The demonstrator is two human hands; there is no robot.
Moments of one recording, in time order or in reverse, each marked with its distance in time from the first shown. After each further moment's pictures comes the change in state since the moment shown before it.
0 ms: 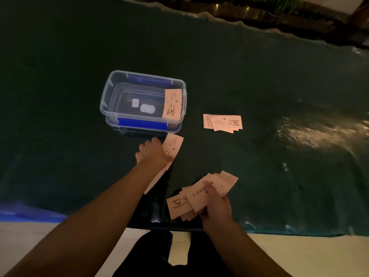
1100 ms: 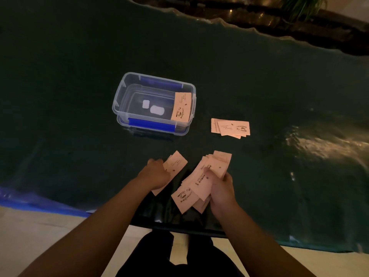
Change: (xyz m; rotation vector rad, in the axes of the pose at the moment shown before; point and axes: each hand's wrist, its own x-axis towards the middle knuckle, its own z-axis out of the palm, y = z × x) left_hand -0.033 -0.036 0.012 -0.157 -0.284 0.021; right_hand 0.022 -0.038 0.024 -0.235 -0.181 -0.181
